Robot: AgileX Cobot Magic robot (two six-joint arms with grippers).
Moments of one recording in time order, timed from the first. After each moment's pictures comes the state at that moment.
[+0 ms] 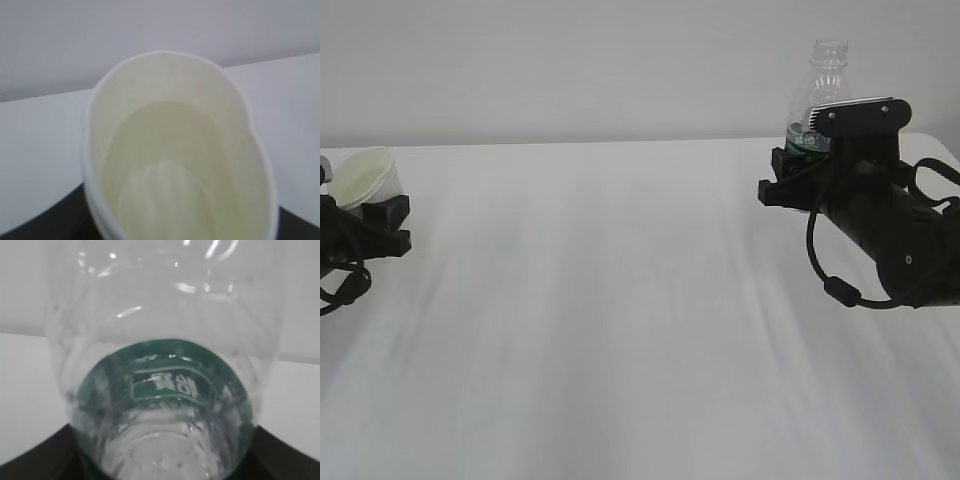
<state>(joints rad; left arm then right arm) -0.05 1.94 -0.59 0.10 -1.03 0.00 0.28 1.94 -0.82 0.24 -0.85 -0.20</state>
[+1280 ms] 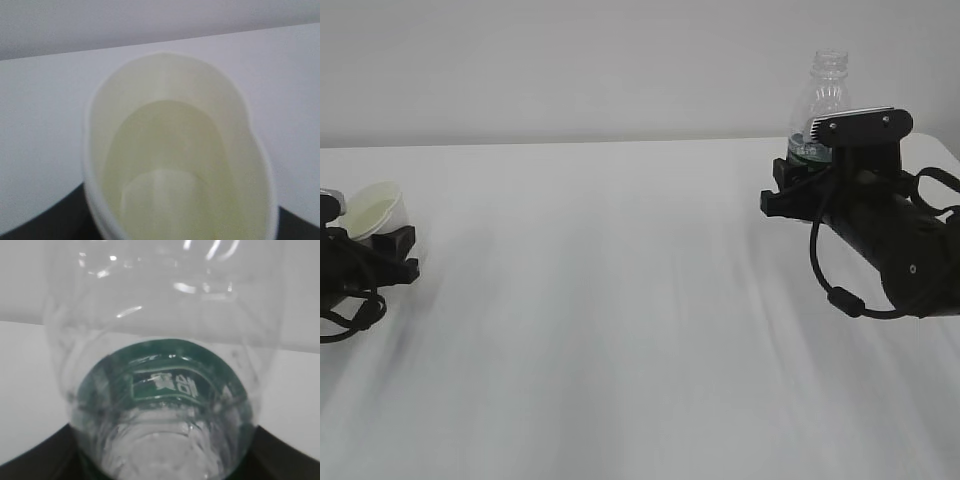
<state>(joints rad) -0.05 2.08 -0.59 0.07 -1.12 0.00 0.28 1.94 -0.79 0.24 -0.85 -0.20</state>
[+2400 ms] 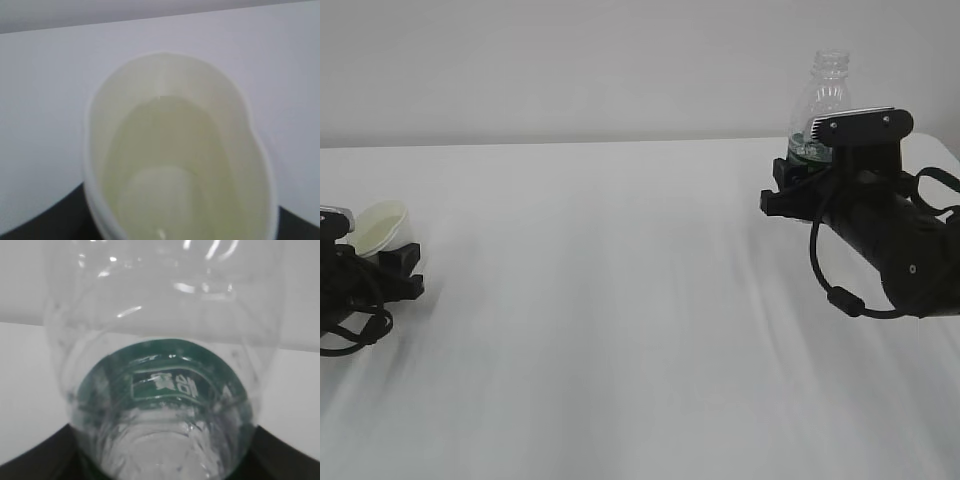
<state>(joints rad) -0.05 2.14 -0.60 0.07 -1.14 0.00 0.28 1.94 -0.79 0.24 -0.85 -0.19</state>
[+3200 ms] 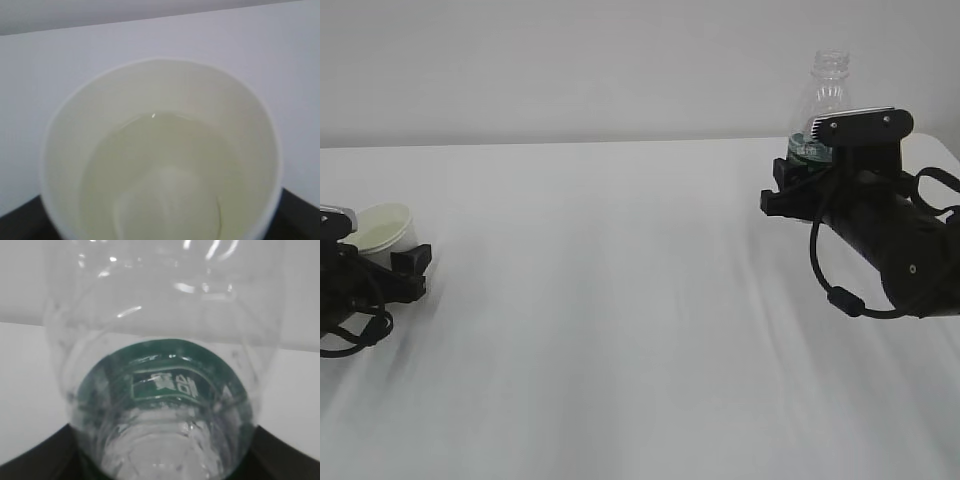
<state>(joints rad) -0.04 2.15 -0.60 0.09 -1.14 0.00 0.28 1.94 -0.79 0.24 -0.85 -0.19</state>
